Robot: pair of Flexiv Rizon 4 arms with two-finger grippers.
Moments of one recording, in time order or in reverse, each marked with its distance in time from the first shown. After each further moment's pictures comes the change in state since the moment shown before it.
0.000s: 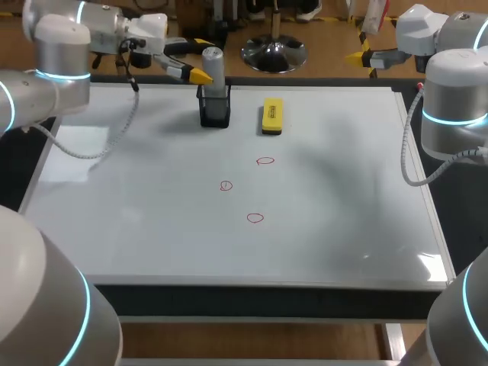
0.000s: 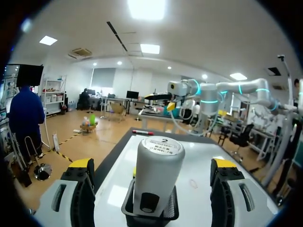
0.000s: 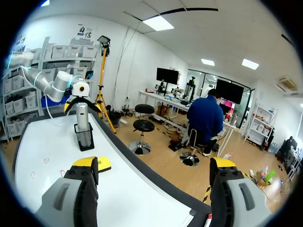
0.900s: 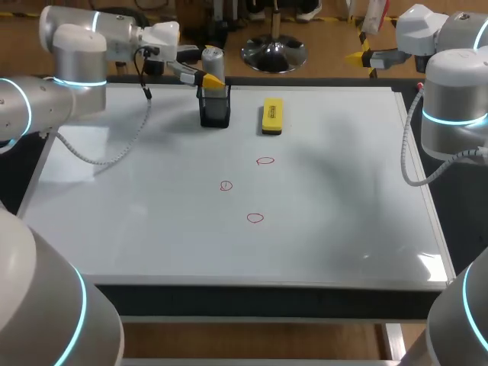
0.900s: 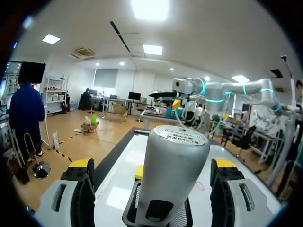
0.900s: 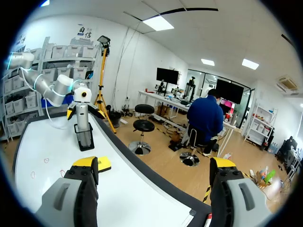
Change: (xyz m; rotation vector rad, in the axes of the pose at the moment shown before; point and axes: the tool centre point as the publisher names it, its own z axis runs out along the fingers) left arm -0.012 0.014 0.024 0.019 -0.017 -0.018; right arm 0.000 0.000 0.000 0.000 0.000 0.000
